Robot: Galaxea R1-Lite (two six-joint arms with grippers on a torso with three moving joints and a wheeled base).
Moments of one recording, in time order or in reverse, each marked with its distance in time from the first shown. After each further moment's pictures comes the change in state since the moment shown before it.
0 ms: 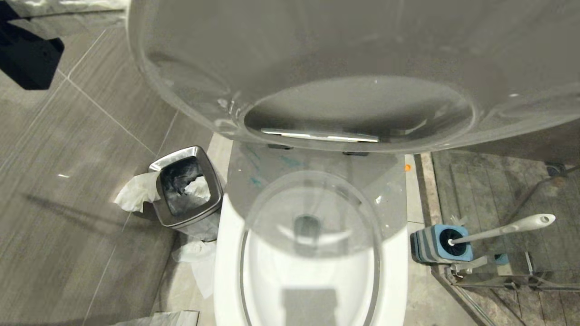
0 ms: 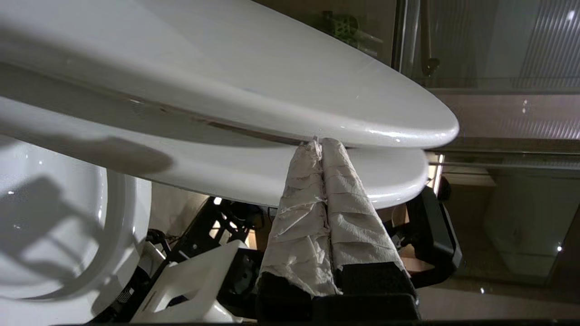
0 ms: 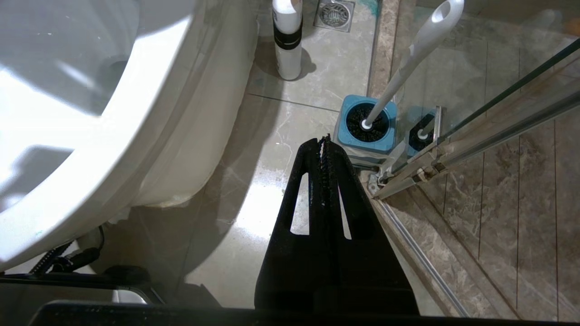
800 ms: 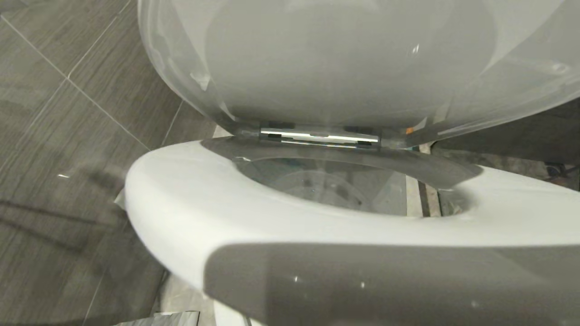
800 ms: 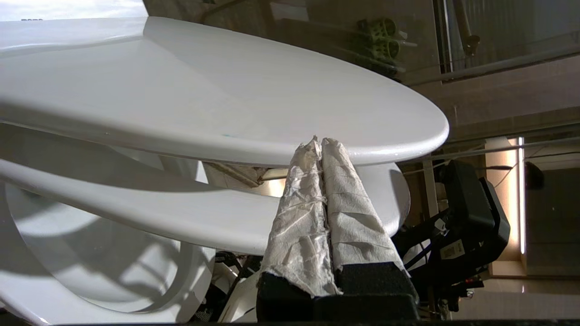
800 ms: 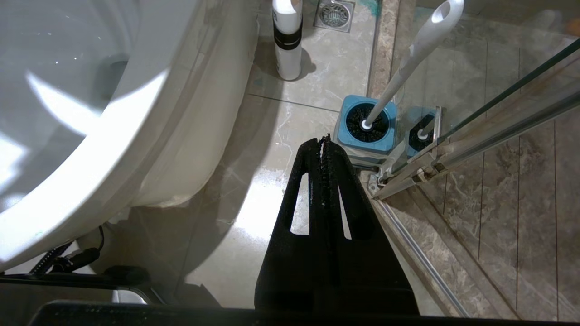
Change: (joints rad) left arm 0.074 -0.069 -0.017 0.048 0.024 0.233; right arm 0.000 0.000 0.000 0.000 0.000 0.000
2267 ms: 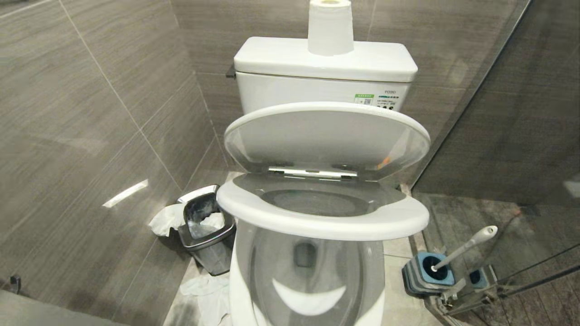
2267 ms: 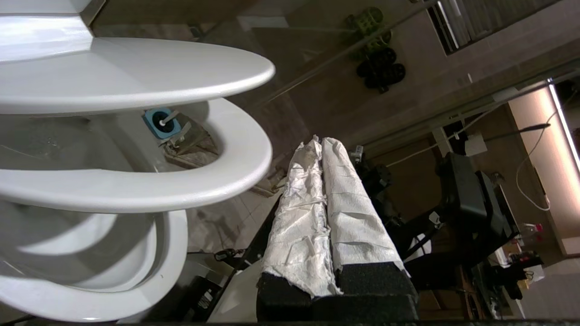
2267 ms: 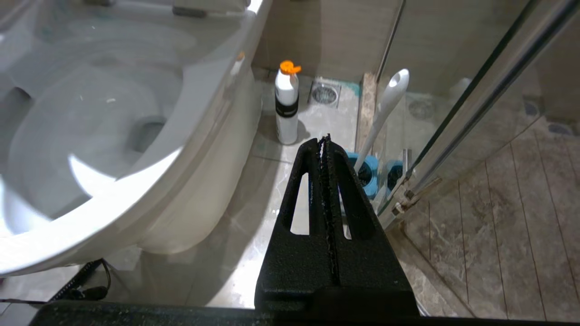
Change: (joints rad) left arm -0.007 -0.047 0.004 0.062 0.047 0.000; right arm 0.000 0.000 0.000 0.000 0.000 0.000
